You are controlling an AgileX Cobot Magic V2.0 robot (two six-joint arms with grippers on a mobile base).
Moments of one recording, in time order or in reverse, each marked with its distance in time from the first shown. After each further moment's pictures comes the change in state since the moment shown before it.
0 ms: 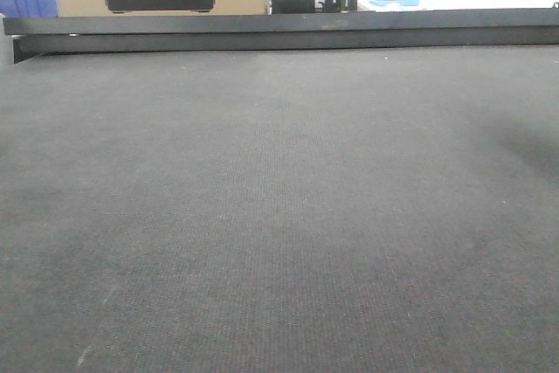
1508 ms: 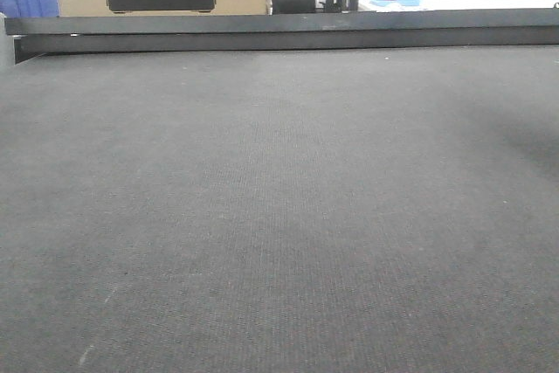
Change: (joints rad) left arm -0.103 -0.435 -0.142 -0.039 0.163 -0.063; right arm 0.000 -0.150 -0.214 0.000 0.029 0.010
